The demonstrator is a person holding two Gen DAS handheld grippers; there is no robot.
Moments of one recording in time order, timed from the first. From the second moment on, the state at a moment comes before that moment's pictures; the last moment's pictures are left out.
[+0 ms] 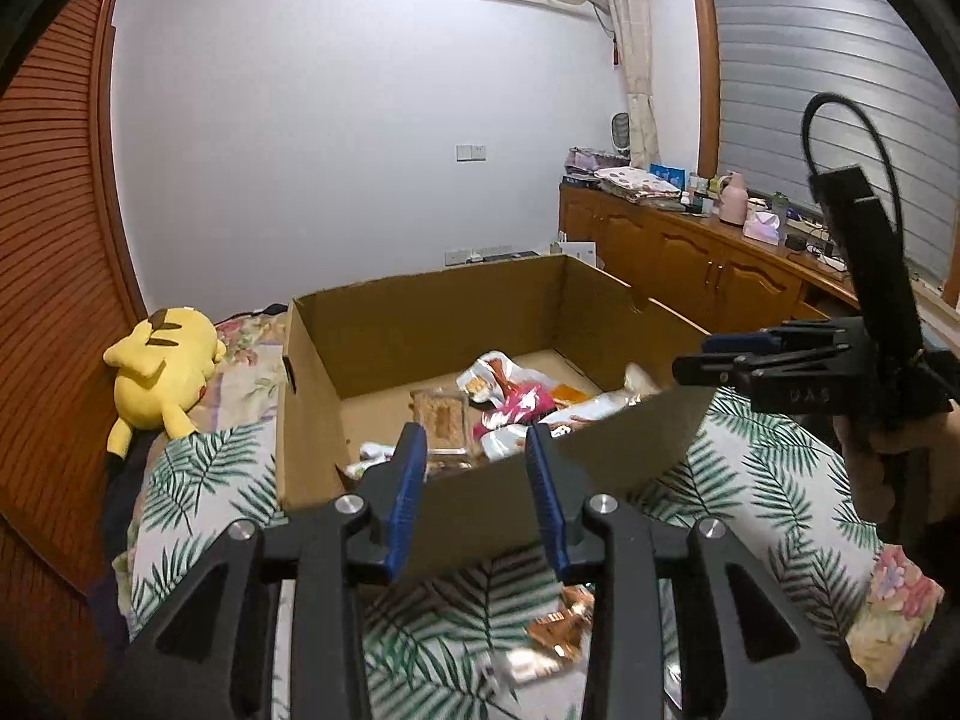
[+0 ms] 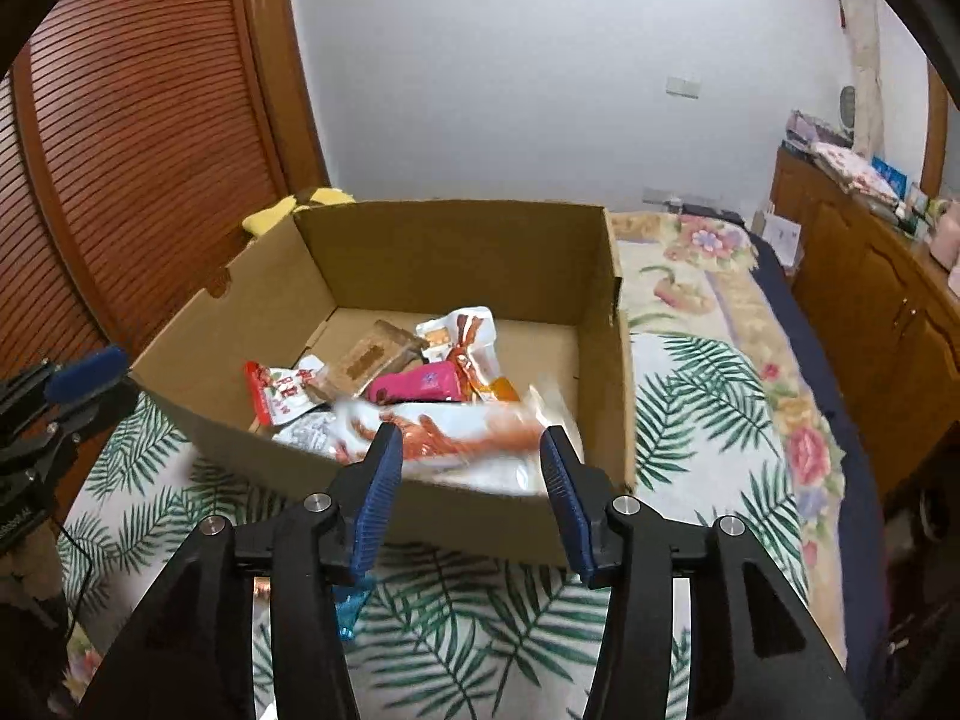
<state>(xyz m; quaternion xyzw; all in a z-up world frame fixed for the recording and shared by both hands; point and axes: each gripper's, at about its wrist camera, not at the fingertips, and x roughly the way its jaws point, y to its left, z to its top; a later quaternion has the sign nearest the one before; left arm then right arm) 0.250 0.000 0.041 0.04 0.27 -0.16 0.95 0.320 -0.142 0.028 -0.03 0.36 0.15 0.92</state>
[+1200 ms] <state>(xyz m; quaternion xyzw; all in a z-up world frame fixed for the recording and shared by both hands) 0.168 -0.007 -0.060 0.02 0.38 -0.15 0.91 0.160 -0.127 -0.081 -0.07 0.43 0.22 0.87</state>
